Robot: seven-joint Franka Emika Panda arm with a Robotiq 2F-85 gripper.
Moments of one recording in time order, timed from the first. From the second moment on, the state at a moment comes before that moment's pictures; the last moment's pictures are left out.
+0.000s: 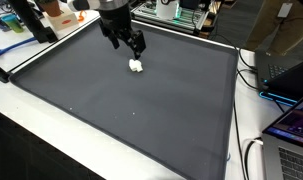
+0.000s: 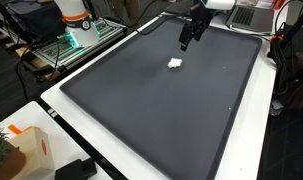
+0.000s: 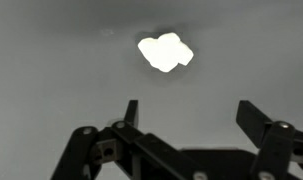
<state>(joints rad) -0.34 0.50 0.53 -1.76 -0.27 2.05 0.42</state>
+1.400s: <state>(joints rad) 0.08 0.78 0.06 -1.24 -0.04 1.58 0.18</state>
